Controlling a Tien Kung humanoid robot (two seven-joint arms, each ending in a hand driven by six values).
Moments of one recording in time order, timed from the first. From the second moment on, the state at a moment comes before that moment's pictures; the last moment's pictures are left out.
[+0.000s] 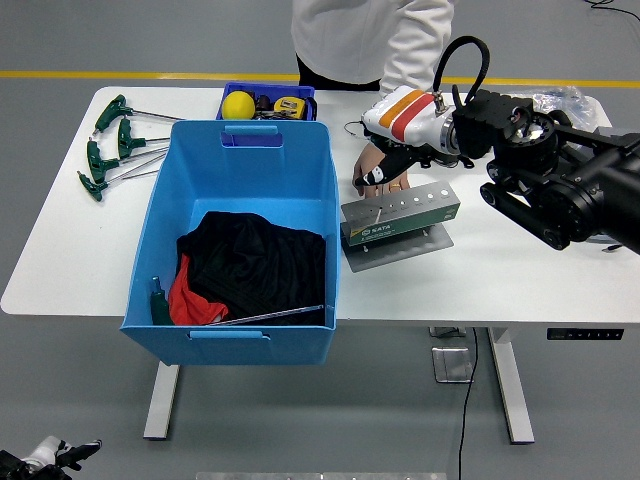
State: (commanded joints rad) left arm -0.25 0.15 -0.66 -0.18 1.09 0.15 0.11; right arm 1.27 -0.15 0.13 0.67 -1.85 -0.09 0.19
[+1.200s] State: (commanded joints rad) left arm -0.22 0.16 -0.70 -0.18 1.15 0.15 0.12; right arm 1.26 -0.13 0.20 1.13 -1.78 -0.23 0.17
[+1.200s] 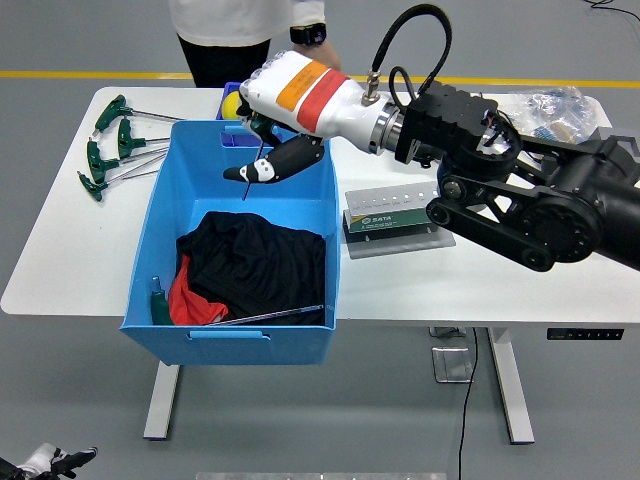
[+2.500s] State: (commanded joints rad) left arm -0.23 0.16 -0.69 -0.18 1.12 0.15 0.11; right arm 1.19 -0.23 0.26 1.13 -1.79 -0.08 0.19
